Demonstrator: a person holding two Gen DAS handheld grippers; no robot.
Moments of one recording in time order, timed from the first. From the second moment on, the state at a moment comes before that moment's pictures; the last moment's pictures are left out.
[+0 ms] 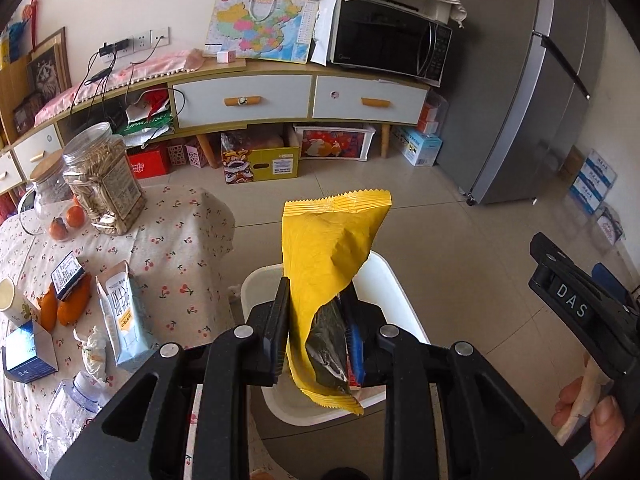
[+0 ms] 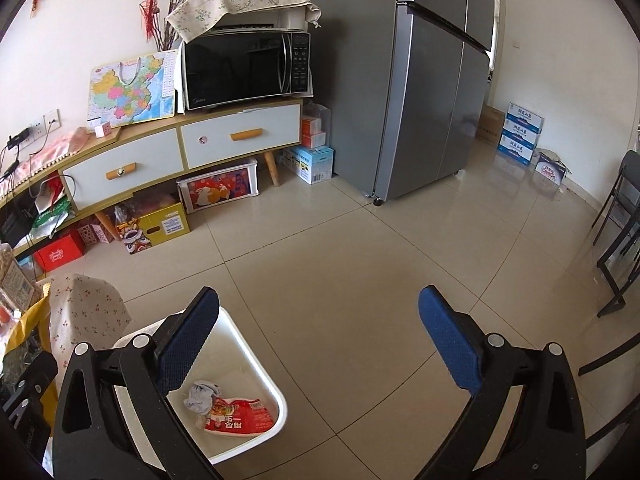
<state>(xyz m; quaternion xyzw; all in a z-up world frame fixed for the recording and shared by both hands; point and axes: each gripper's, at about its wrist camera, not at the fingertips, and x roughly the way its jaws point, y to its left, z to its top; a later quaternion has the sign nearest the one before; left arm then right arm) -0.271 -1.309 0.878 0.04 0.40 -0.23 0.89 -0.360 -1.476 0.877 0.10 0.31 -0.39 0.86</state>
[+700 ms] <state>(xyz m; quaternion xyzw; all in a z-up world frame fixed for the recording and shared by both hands) -0.266 -1.314 0.875 0.05 0.41 -0.21 0.89 -0.378 -1.474 0.884 0.10 0.27 -0.41 0.86</state>
